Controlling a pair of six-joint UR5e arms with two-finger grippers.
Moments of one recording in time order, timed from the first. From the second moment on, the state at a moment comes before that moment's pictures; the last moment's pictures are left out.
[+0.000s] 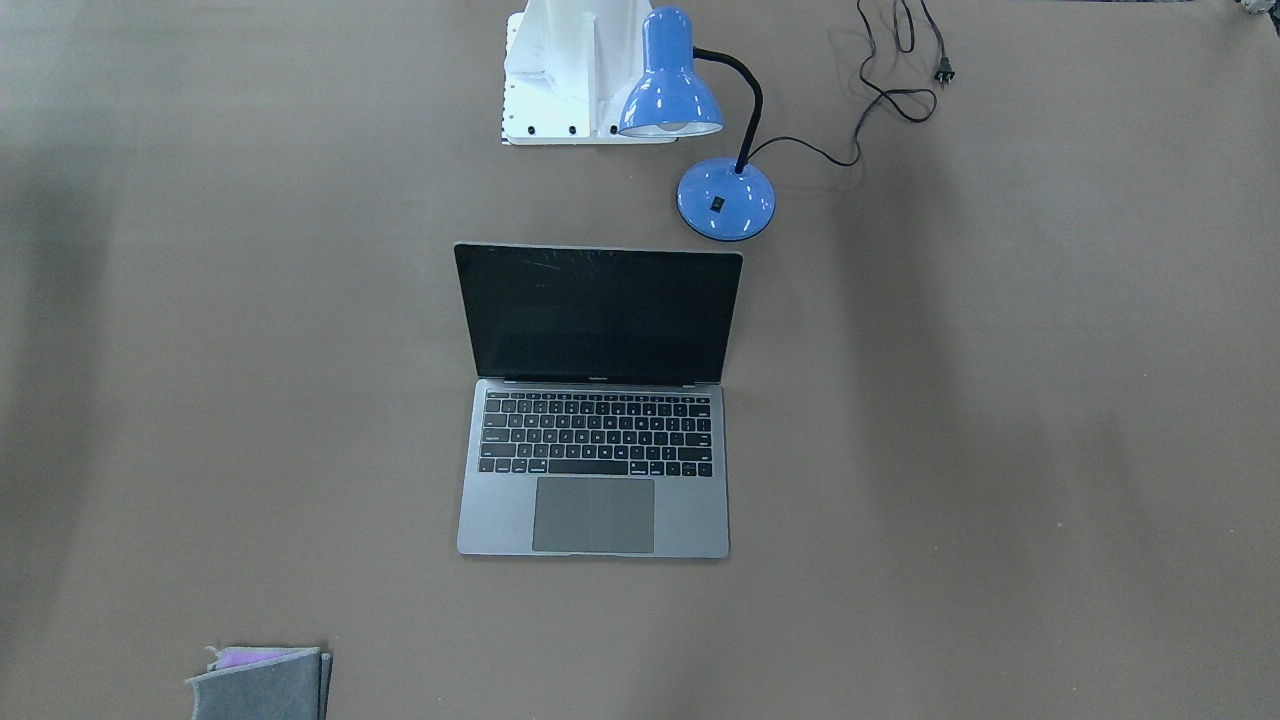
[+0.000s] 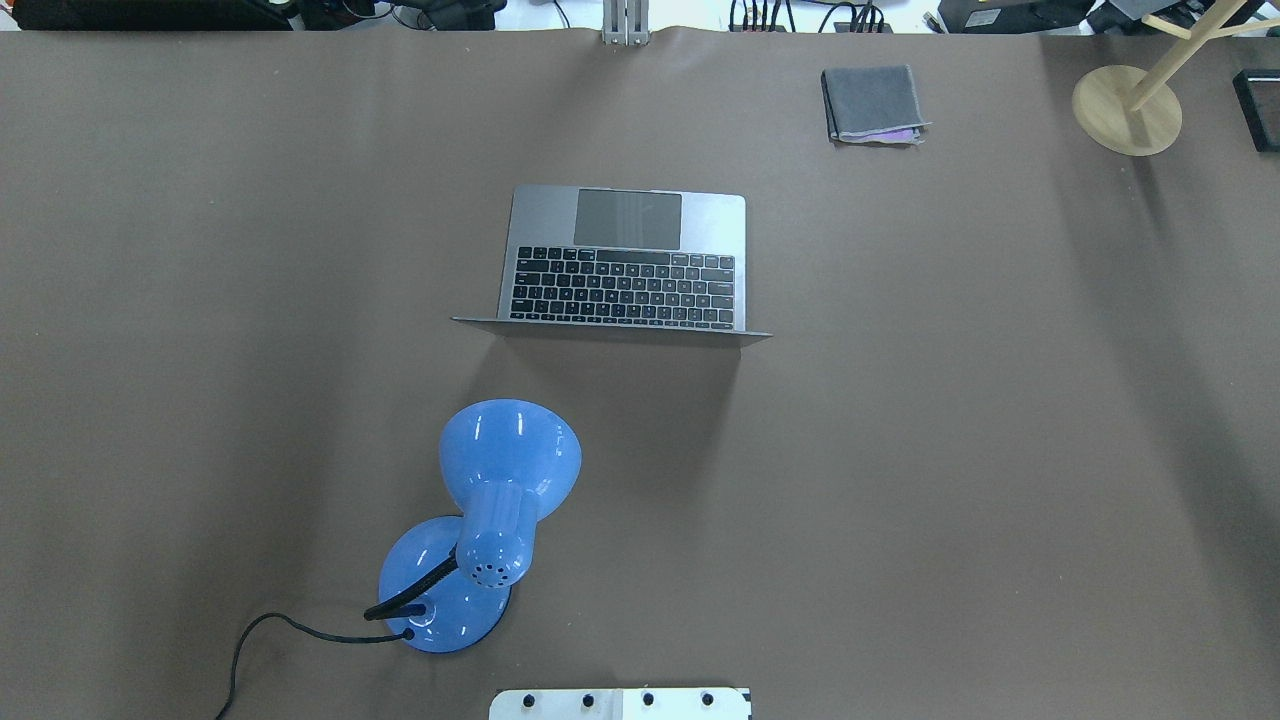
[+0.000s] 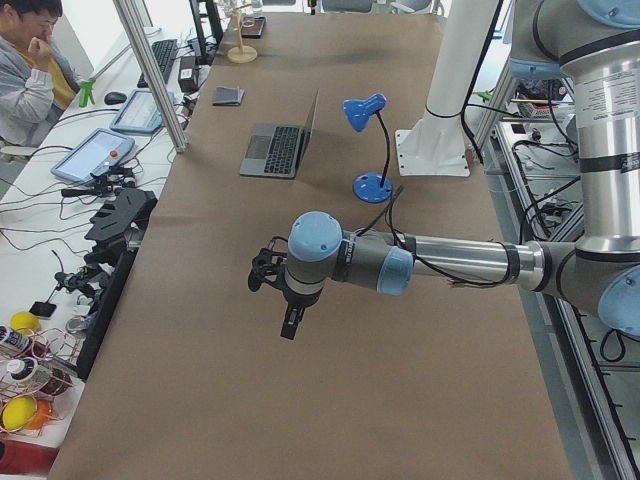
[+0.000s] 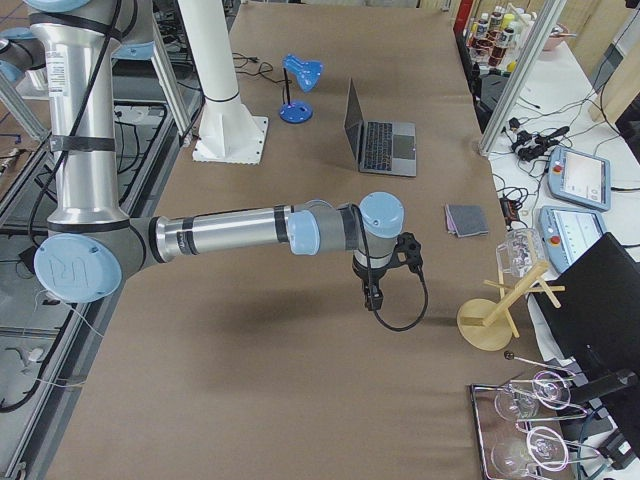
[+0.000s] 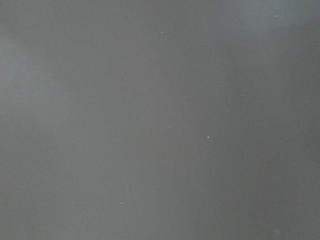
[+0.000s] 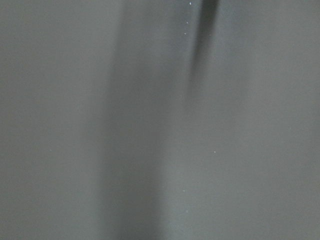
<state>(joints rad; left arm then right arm) -1.58 -1.37 -1.84 -1.76 -2.38 0.06 1.45 -1.58 1.78 -1.60 2.39 0.02</state>
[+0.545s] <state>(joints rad) -1.43 -1.44 -1.98 -1.80 -2.41 -0.27 1.14 -1.57 2.11 -1.60 2.25 0.52</state>
